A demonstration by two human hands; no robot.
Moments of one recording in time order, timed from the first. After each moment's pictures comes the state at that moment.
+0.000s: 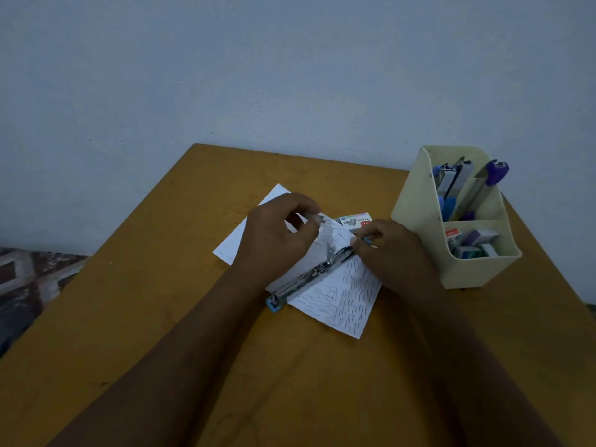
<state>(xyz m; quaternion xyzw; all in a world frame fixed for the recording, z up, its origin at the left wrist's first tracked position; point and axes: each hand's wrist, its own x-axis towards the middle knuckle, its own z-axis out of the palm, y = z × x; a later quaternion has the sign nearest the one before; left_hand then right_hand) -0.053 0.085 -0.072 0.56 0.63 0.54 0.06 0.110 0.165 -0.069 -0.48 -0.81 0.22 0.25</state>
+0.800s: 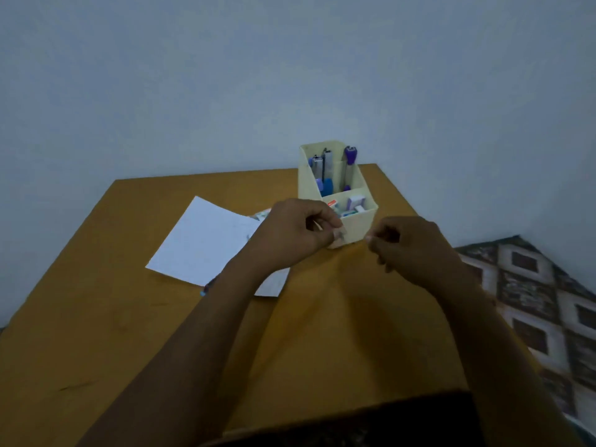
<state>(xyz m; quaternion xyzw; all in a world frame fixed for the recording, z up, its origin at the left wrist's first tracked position) 0.063 0.081 -0.016 0.73 0.53 0.38 0.21 0.263 0.094 -0.010 -0.54 -0.77 0.21 0.25</state>
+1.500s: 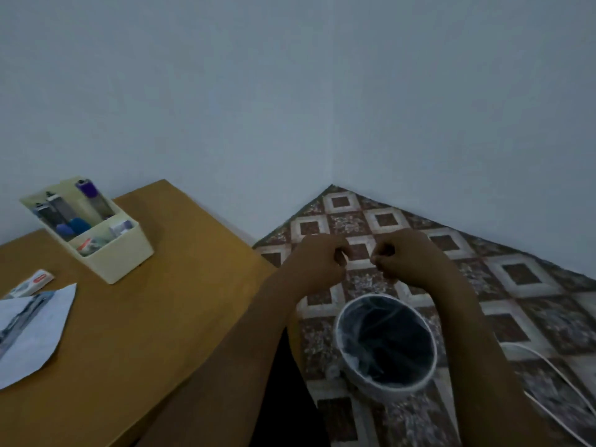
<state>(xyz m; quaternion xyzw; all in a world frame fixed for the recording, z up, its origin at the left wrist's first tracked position) 0.396 0.029 -0.045 0.90 0.35 0.11 0.24 0.547 -0.053 -0.035 -0.78 -0.56 0.16 0.22</state>
